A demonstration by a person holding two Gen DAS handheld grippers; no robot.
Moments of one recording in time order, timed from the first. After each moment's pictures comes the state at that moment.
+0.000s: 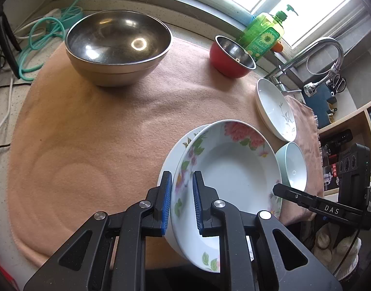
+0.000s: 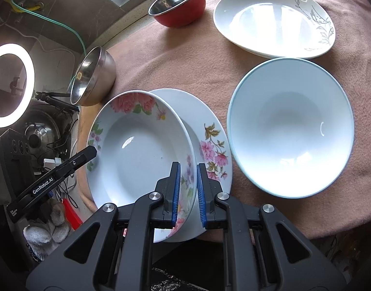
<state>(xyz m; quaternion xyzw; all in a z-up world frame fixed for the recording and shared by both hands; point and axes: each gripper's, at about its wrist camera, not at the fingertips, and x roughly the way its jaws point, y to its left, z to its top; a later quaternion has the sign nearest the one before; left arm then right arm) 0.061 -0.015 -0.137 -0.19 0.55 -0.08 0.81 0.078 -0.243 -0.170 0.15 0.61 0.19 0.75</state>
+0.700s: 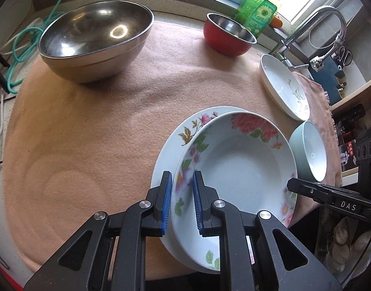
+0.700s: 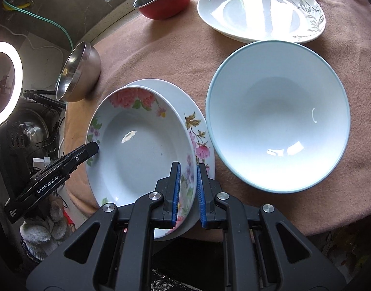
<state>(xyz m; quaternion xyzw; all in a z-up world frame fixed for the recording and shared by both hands) 0.069 -0.039 -0.157 -0.12 0.57 -0.08 0.81 0.076 -0.241 -0.185 0.14 0.63 0.16 0.75</state>
